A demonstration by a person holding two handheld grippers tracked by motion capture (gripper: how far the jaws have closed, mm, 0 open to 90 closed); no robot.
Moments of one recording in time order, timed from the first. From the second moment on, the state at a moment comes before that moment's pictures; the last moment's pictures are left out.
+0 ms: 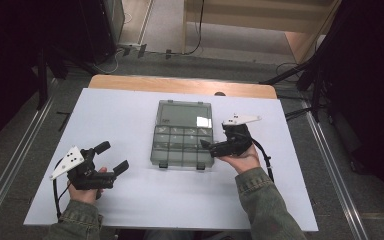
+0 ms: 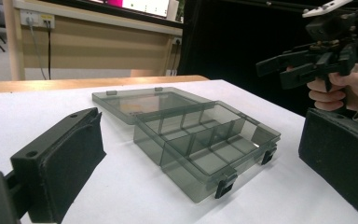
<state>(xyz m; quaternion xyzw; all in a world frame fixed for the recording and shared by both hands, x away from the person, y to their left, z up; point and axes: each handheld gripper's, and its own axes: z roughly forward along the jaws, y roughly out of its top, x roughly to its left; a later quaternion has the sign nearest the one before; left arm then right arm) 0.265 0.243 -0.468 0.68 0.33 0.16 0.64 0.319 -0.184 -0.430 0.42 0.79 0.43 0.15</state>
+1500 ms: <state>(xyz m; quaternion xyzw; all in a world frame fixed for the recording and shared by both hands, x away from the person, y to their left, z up) 0.267 0.240 -0.469 0.68 0.33 0.15 0.64 0.231 -0.281 -0.485 0.49 0.68 0.49 0.23</state>
